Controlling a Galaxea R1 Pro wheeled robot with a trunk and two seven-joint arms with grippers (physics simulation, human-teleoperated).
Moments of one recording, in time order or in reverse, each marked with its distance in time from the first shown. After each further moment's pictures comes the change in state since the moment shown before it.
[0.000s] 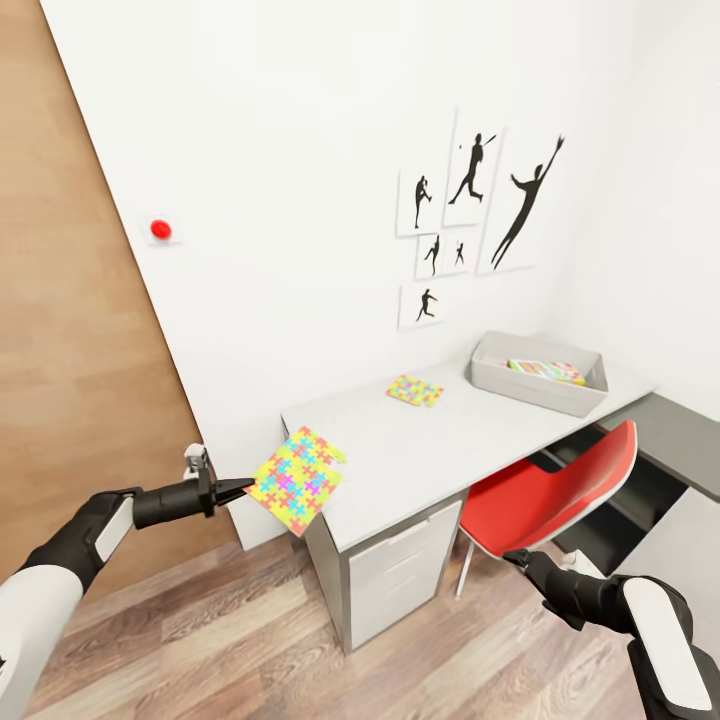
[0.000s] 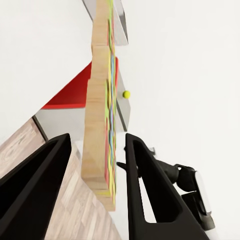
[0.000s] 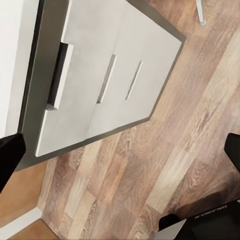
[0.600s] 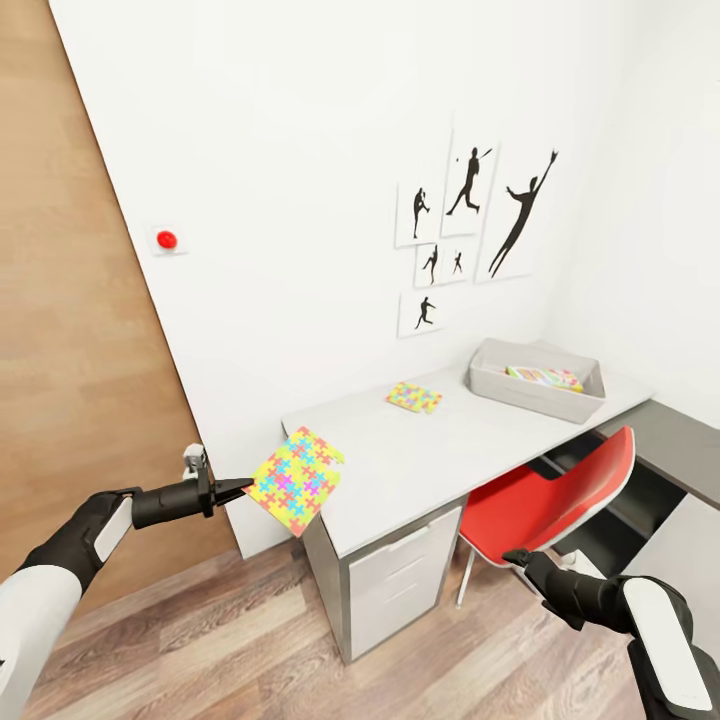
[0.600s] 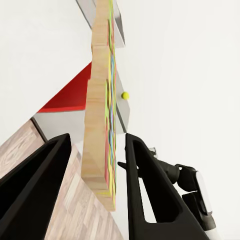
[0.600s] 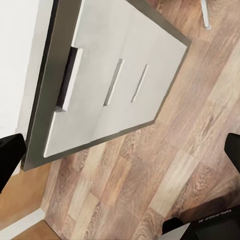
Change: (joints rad) left arm 0.000 0.003 -0.001 0.000 -0.001 0.000 0.001; right arm 0.000 0.000 0.000 0.000 -0.002 0.002 0.000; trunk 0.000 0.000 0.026
